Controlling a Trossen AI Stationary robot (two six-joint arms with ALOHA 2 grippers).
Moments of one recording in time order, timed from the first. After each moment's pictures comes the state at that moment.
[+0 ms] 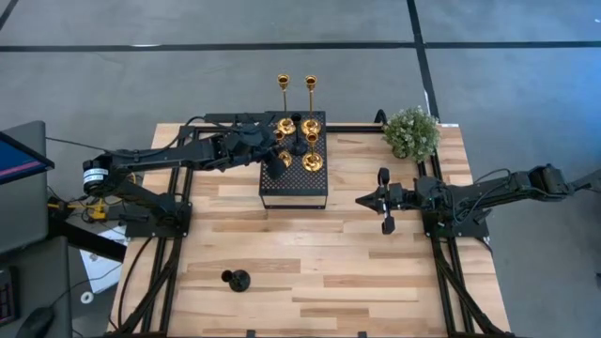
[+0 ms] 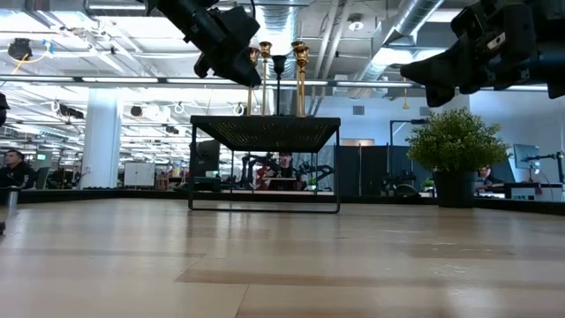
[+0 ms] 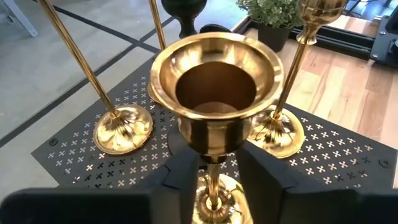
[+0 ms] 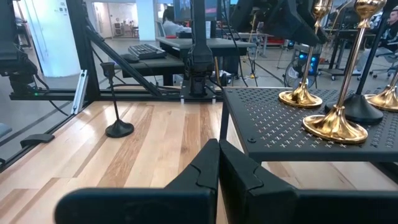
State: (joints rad) left arm 0.25 1.17 1.05 -0.25 -0.32 -0.07; right arm 0.03 0.80 0.13 0.62 0.03 -0.01
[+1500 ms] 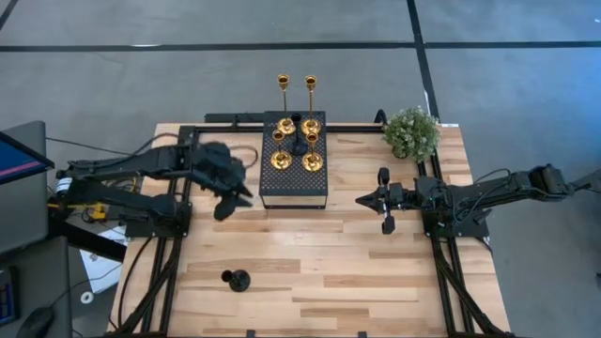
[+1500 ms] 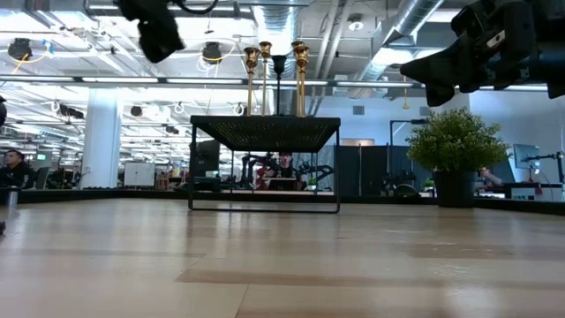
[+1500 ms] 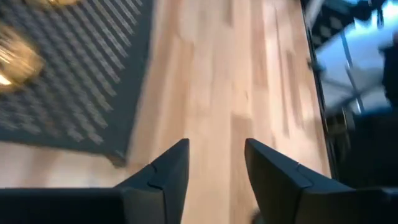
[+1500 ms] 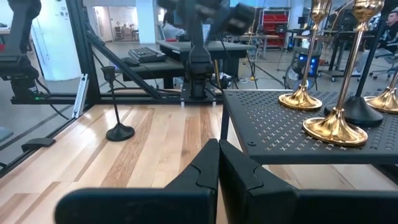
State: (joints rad) left arm 0.13 0.85 1.01 -0.76 0.28 -0.11; right arm 0.03 0.80 0.13 0.64 0.03 0.00
